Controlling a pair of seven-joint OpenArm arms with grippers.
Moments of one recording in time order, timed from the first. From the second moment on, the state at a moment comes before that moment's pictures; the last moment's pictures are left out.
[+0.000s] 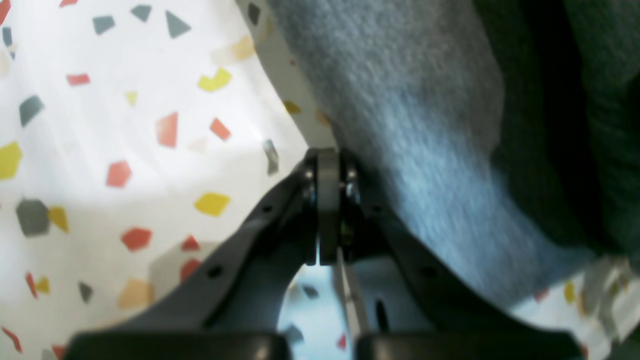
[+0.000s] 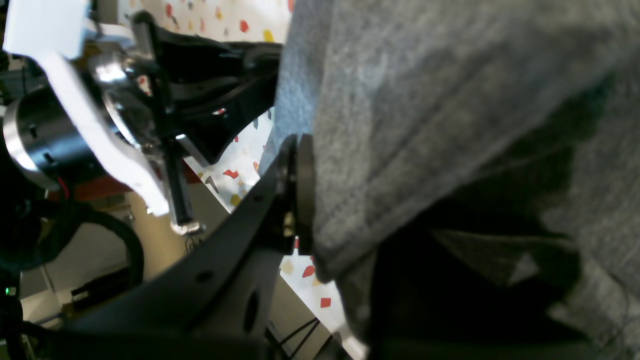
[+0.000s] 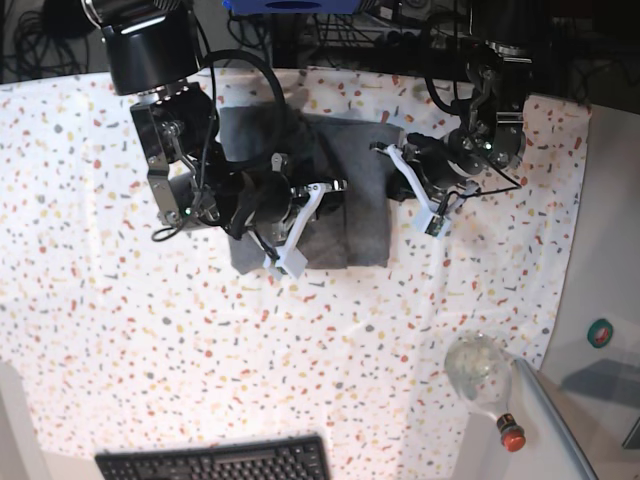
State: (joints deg) left arm 7.5 -11.0 -1.3 73.7 -12.1 -27.5 30.7; right arm 4.2 -4.4 -12.0 73.8 35.9 16.2 -61.9
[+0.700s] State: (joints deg) left arm 23.4 -14.2 -45.8 83.6 -21.9 -40.8 39.4; right arm 5.0 -5.3 -11.7 65.2 36.7 16.2 -54.7
